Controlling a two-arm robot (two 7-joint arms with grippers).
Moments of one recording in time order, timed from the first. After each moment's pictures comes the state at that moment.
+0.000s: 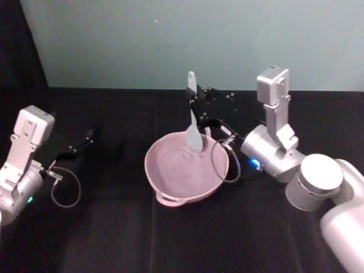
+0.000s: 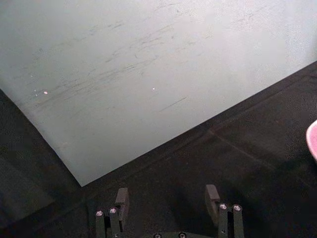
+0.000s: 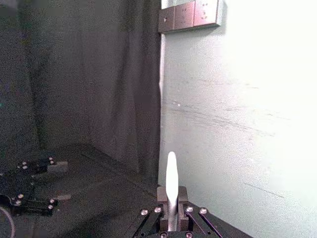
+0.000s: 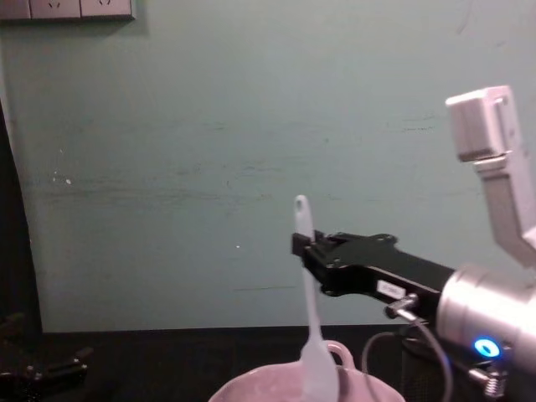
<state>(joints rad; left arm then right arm) -0.20 0.60 0.45 -1.41 -0.25 -0.12 0.03 0.44 0.21 -0.44 -1.19 0.30 -0.25 0.43</state>
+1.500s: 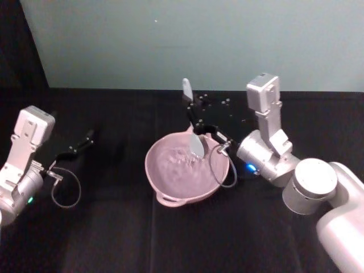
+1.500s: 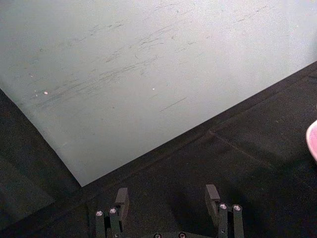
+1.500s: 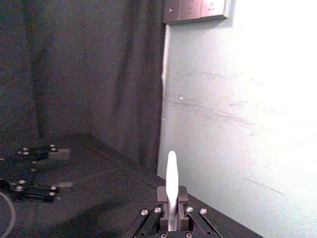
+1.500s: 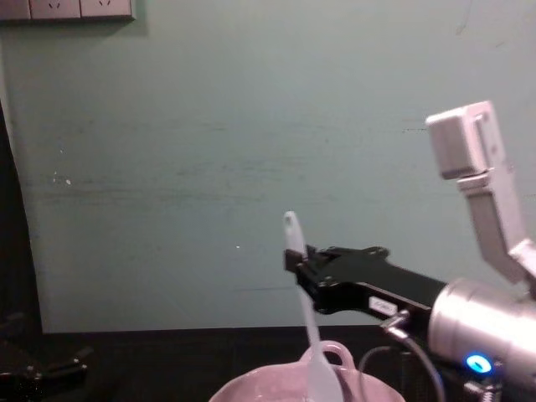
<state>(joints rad) -0.20 0.60 0.45 -1.41 -0.25 -0.12 0.03 0.43 0.21 -0.45 -1.18 0.24 -0.25 0.41</state>
